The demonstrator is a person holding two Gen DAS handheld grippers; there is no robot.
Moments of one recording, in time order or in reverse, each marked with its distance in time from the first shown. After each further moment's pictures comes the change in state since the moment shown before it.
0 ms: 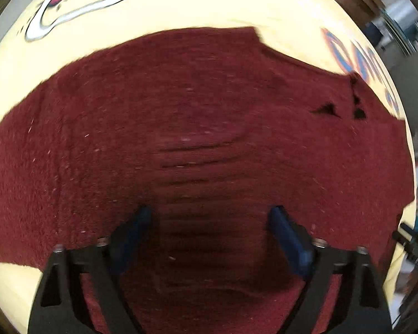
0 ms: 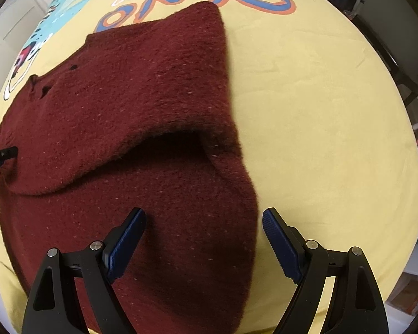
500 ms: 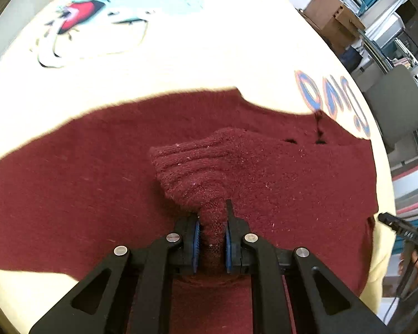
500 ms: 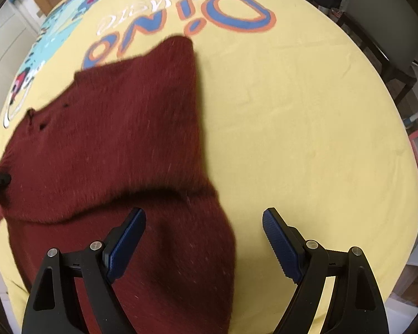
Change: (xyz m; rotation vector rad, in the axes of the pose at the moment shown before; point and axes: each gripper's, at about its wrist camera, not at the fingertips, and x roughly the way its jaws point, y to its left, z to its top) left arm -0.069 0.034 -0.015 -0.018 -0.169 -0.085; right arm -0.012 -0.013 0.040 0.070 -0.069 0.041
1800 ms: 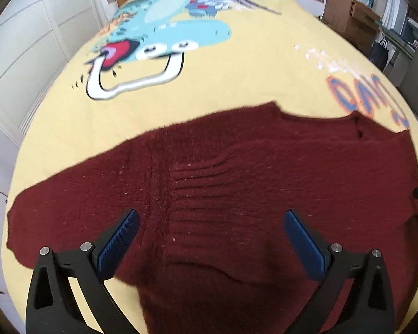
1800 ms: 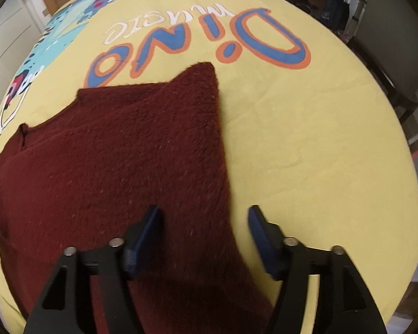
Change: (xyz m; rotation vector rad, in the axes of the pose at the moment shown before) left arm 0.012 -0.043 -0.016 0.072 -0.168 0.298; right arm 0.019 0.056 0.021 -0.062 -0.079 -0.048
